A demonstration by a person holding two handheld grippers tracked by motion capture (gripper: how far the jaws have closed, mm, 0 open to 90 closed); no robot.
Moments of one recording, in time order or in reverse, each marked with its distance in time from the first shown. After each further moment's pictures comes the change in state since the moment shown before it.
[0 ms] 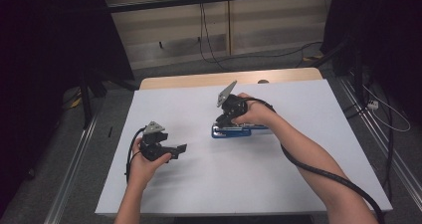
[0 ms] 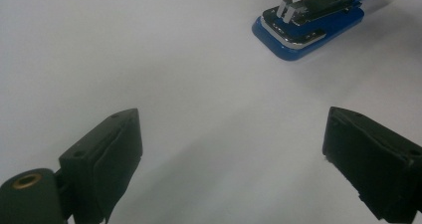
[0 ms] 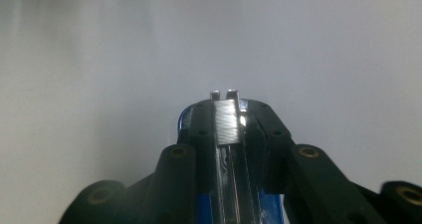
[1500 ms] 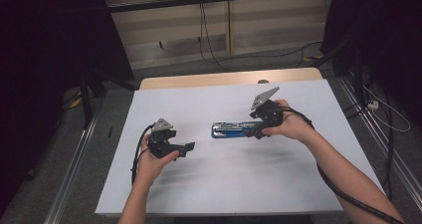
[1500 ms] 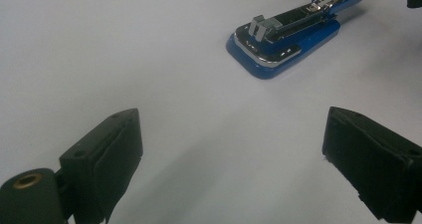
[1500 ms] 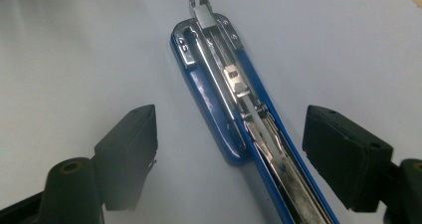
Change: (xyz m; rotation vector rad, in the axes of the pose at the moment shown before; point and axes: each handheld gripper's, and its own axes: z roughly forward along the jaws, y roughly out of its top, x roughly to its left) left arm -0.014 0.013 0.015 -0.007 -0.049 0.038; right arm 0.044 -0.067 -0.075 -0.053 -0.203 0.205
